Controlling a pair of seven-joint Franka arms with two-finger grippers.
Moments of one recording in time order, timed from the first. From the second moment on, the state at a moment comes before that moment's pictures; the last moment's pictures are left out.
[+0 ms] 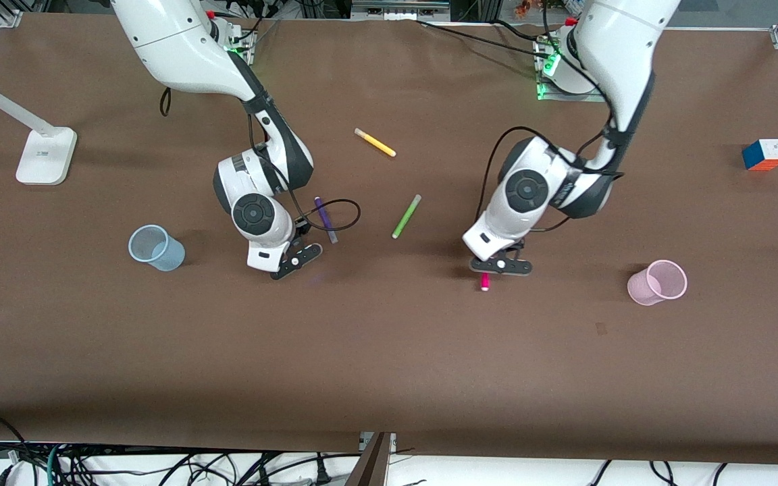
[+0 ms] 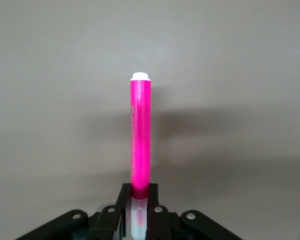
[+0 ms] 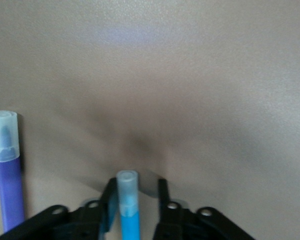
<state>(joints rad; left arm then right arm) -0.33 0.50 -0.12 -1.81 0.07 2.21 -0.40 0.50 0.64 -0.04 -1.79 0.03 2.25 -0.14</state>
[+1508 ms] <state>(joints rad) -0.02 0.56 -0.10 -1.47 0.66 1.37 0.49 0.50 0.39 -0.31 -1.65 0.12 1.97 -0.66</state>
